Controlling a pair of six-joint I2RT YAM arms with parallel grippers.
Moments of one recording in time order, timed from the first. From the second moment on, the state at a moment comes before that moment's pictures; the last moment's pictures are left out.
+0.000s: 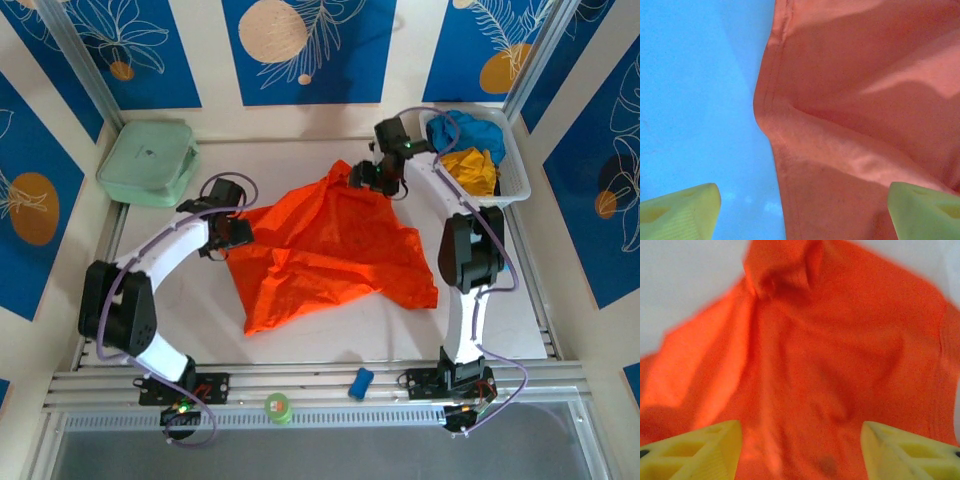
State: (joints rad) left arm -0.32 1.59 1.14 -0.78 -0.18 -0.61; right arm 0.29 1.99 1.76 -0.86 -0.19 0.39
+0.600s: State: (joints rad) left arm -0.22 1.96 1.45 -0.69 -0.21 -0.58; right arm 0.34 1.89 1.32 -0.70 -0.15 0.46
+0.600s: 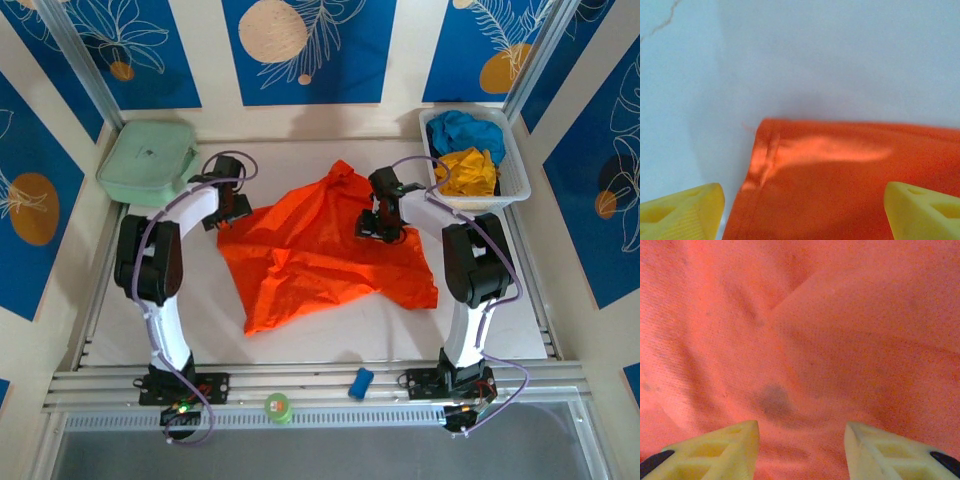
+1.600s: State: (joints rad) left arm -0.12 2.22 1.88 -0.80 -0.18 -0.49; right arm 0.27 1.66 0.94 -0.66 -0.12 0.79
